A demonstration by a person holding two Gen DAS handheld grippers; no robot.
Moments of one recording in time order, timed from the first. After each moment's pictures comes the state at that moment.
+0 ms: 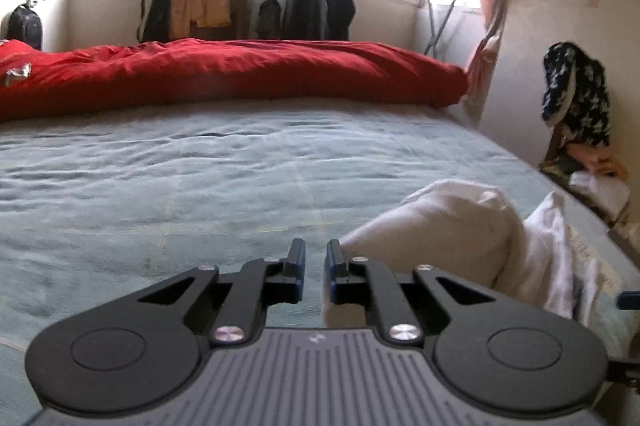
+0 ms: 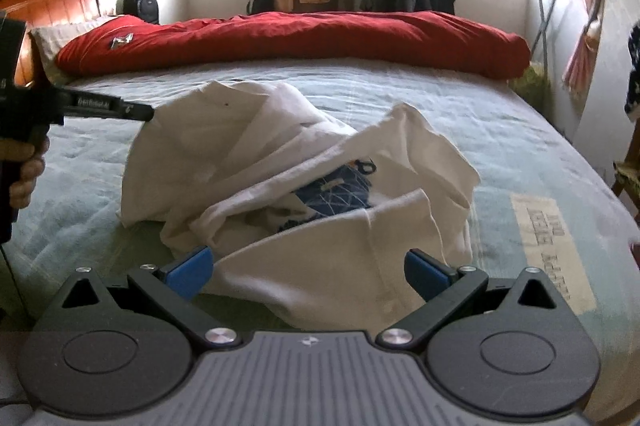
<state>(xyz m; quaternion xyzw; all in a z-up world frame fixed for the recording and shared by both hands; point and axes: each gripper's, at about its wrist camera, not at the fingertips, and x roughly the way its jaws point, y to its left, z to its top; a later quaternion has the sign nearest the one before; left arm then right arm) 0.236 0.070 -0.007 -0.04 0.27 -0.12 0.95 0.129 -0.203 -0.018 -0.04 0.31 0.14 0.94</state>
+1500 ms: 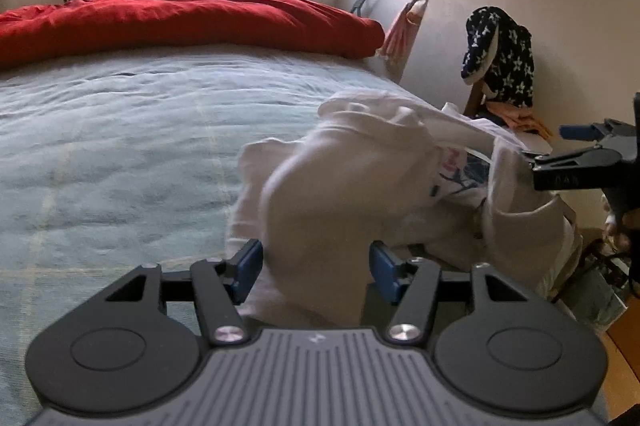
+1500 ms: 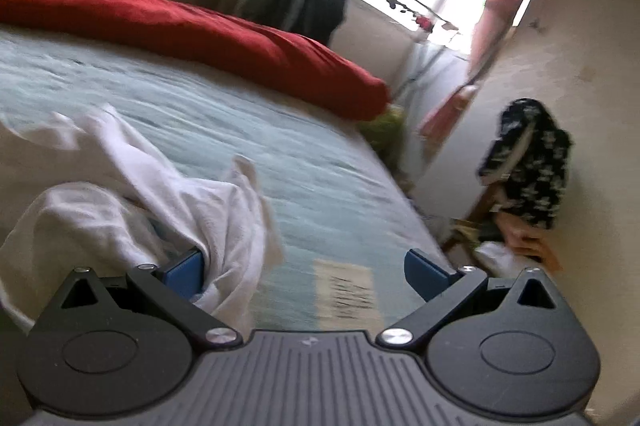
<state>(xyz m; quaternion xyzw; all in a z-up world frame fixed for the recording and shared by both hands) 0.193 0.044 -0.044 -0.05 0.31 -0.23 0.92 0.177 -0.234 0.004 -0.20 0.28 -0.11 0.93</state>
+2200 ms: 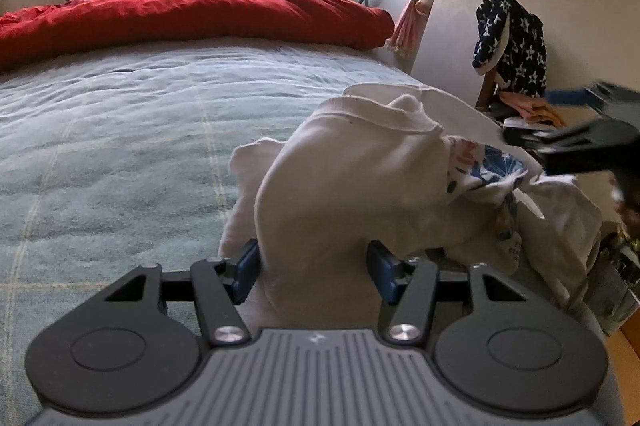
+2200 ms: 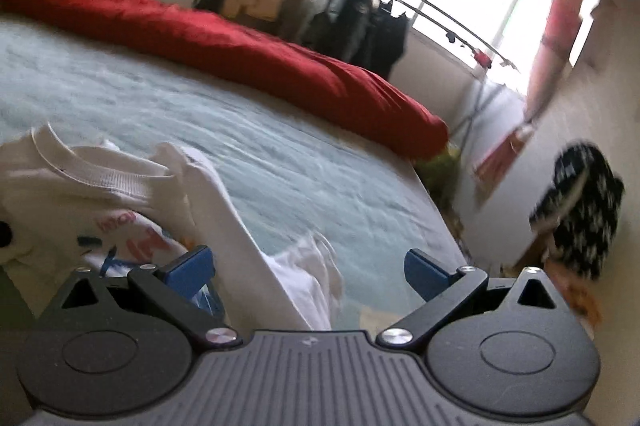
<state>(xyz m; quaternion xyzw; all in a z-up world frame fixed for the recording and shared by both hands) 0.206 0.032 -0.054 -0.04 0.33 -0.21 0.92 0.200 -0.220 0.003 -0.23 0.25 0.01 0.94</state>
